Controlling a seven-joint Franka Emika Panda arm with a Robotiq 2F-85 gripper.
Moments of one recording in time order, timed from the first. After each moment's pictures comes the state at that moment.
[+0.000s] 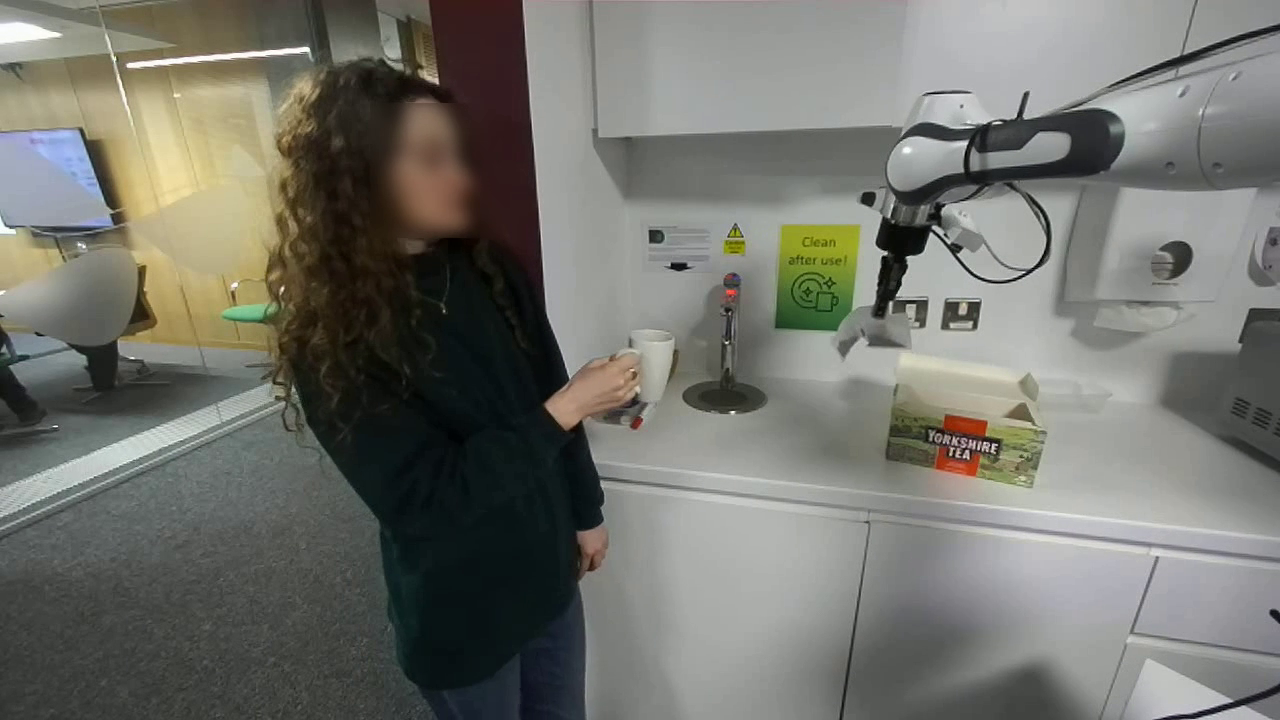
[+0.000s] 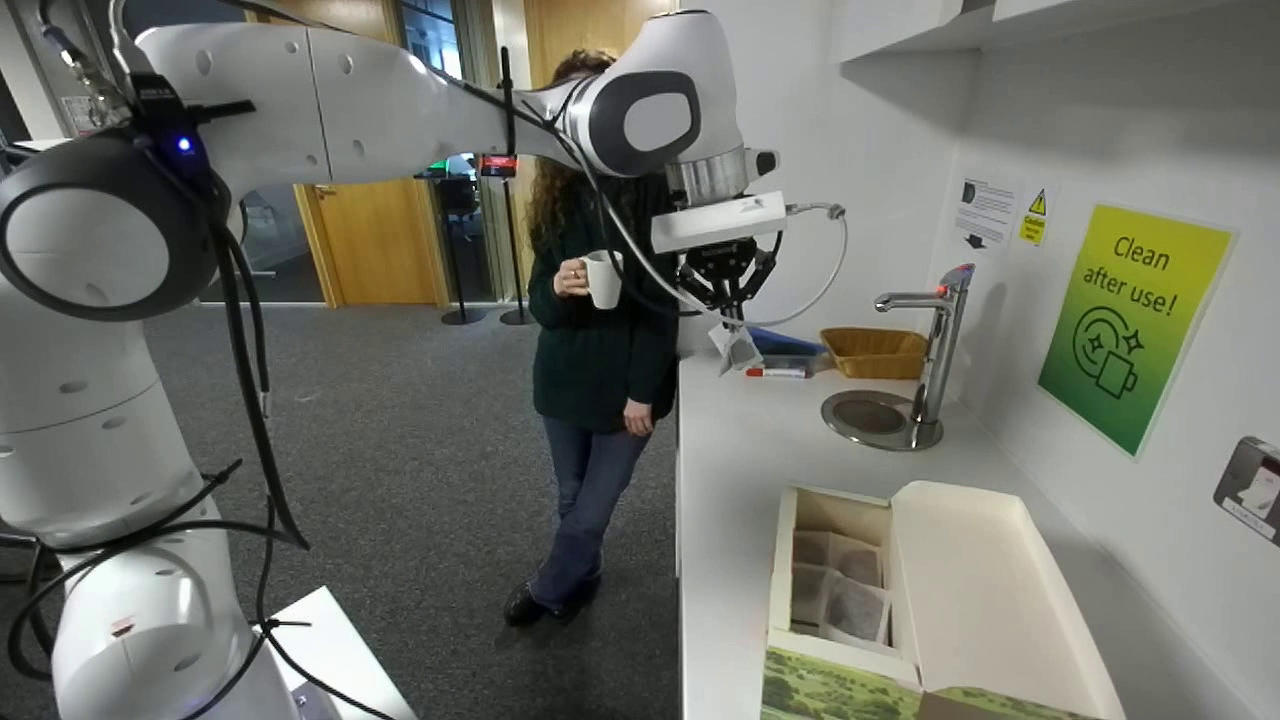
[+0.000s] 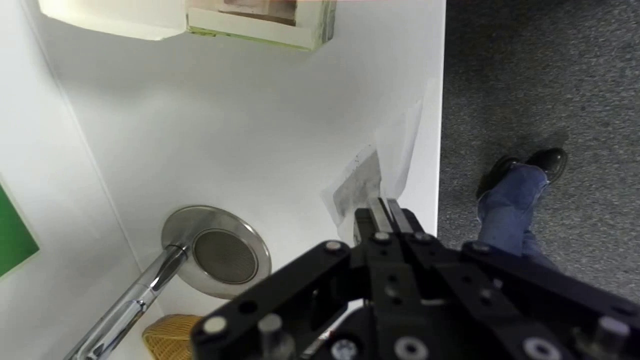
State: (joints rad) arm -0.15 0.04 -0.20 -1.61 -0.02 1.91 -0.90
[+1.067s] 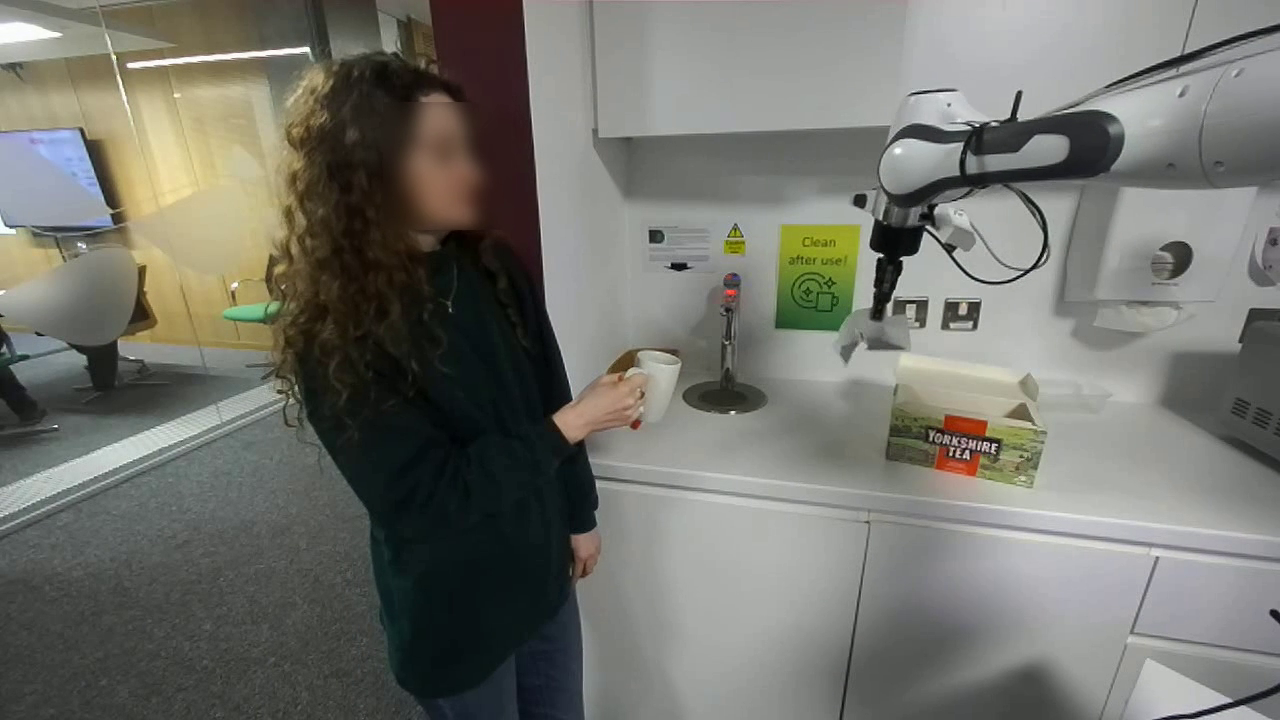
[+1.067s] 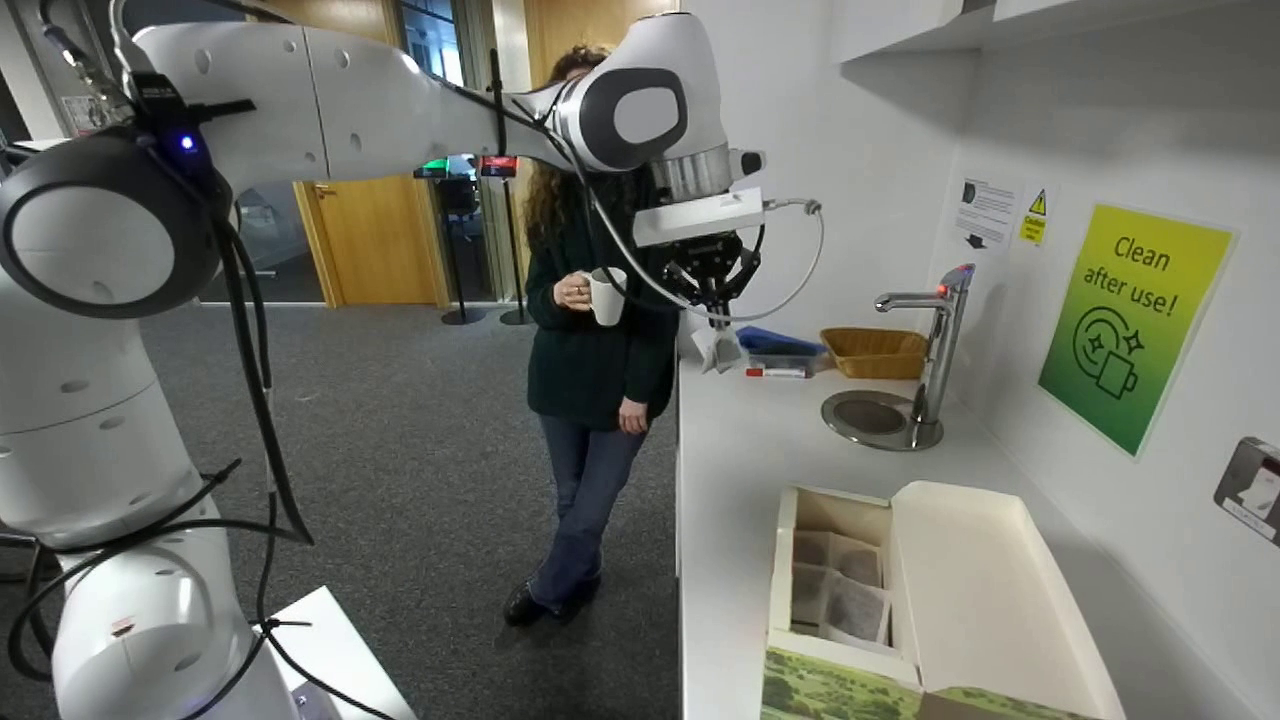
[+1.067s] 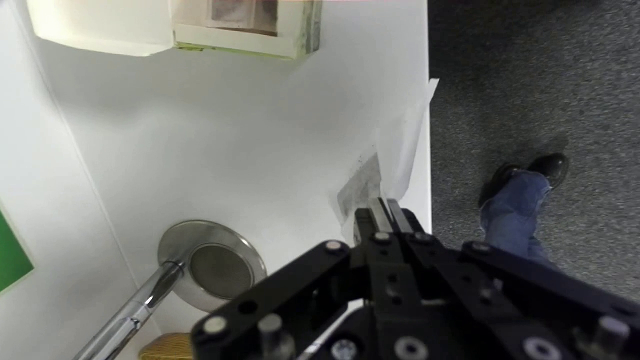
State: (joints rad) arm -0.15 0.03 -0.16 -1.61 -0.07 1.86 -0.81
